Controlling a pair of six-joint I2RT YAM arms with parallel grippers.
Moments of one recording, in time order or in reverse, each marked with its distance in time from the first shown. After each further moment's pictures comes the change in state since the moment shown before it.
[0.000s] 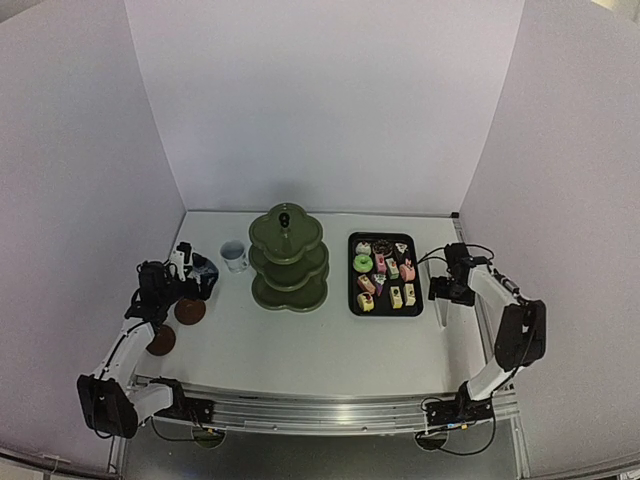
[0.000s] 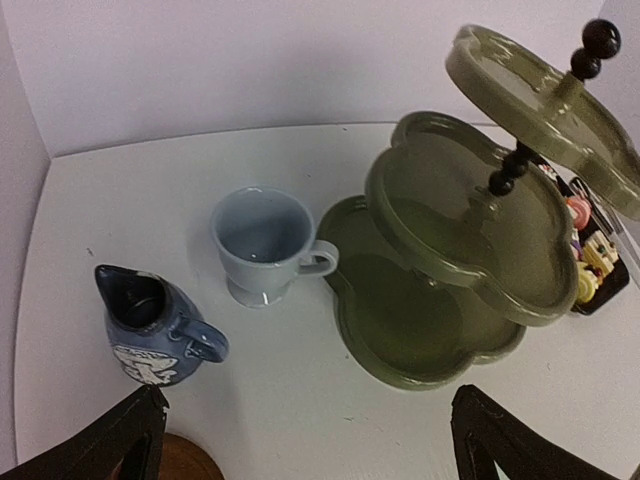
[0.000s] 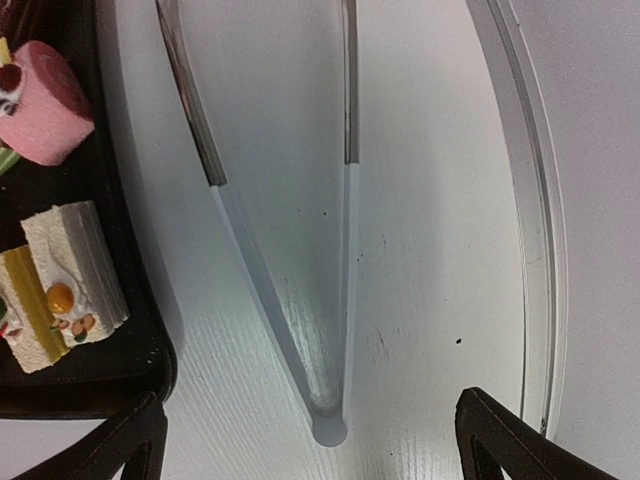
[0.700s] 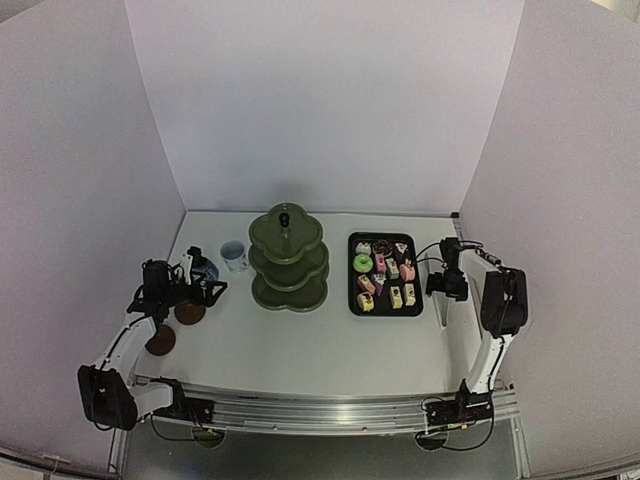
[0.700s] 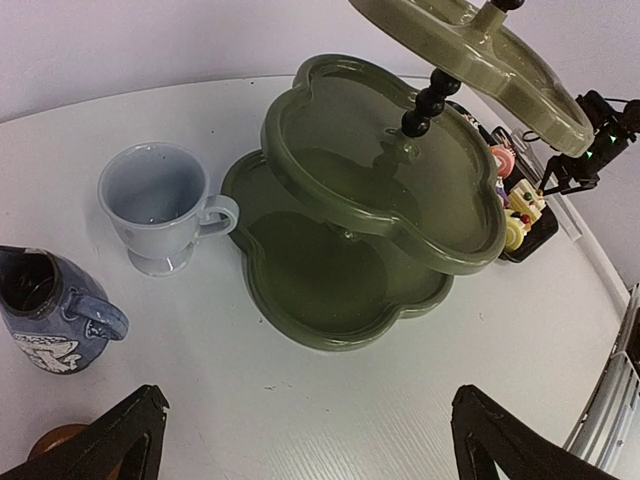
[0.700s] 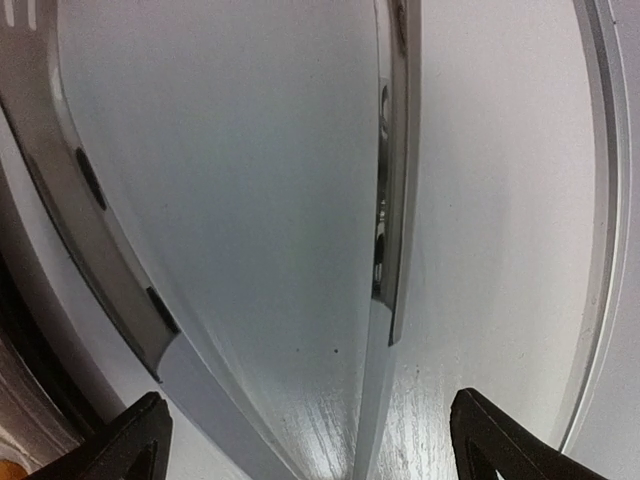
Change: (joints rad) left arm -0.006 0.062 0.020 -0.080 0.223 0.029; right arm -0.065 0.364 0.235 -0.038 -0.037 -0.021
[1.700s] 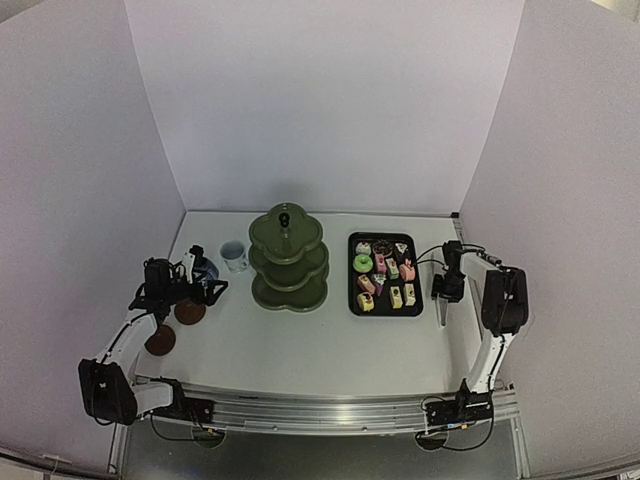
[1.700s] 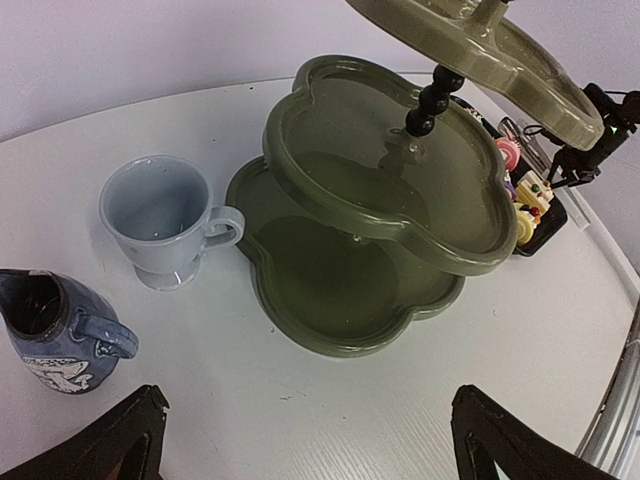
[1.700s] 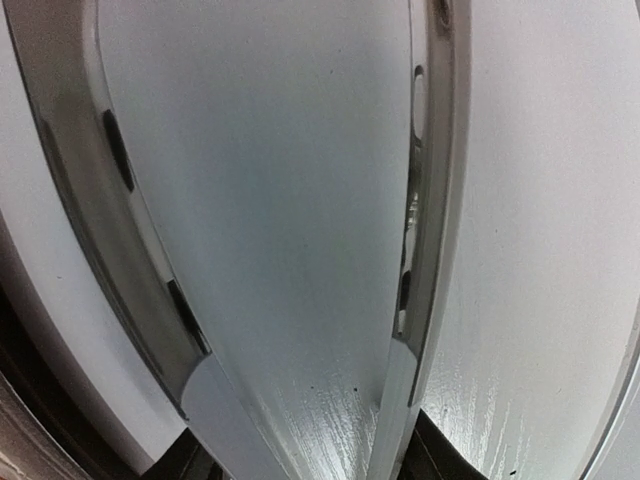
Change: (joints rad) left arm 0.000 0.041 0.008 0.036 0.002 0.054; right arm -0.027 0.019 -0.041 0.073 -0.081 -0.018
